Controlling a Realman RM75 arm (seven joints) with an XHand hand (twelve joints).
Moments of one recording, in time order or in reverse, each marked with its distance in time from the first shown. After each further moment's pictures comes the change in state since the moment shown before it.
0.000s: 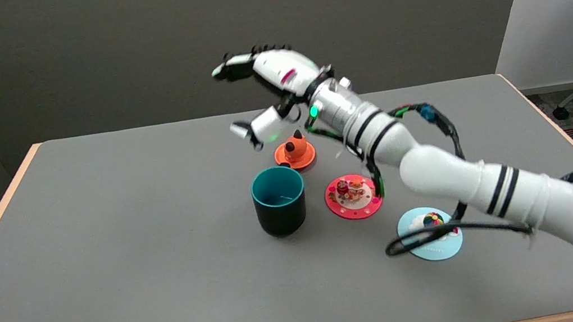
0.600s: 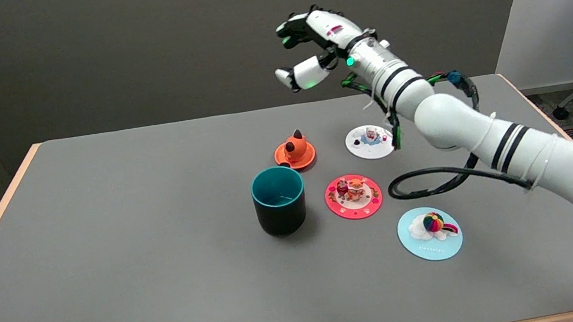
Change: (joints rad) arm 0.148 0.066 0.018 0.221 0.225 0.013 0.003
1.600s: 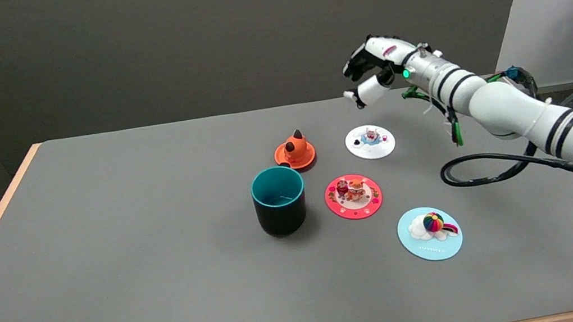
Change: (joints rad) arm -0.016 0.198 -0.027 0.135 0.099 -0.173 -0.049
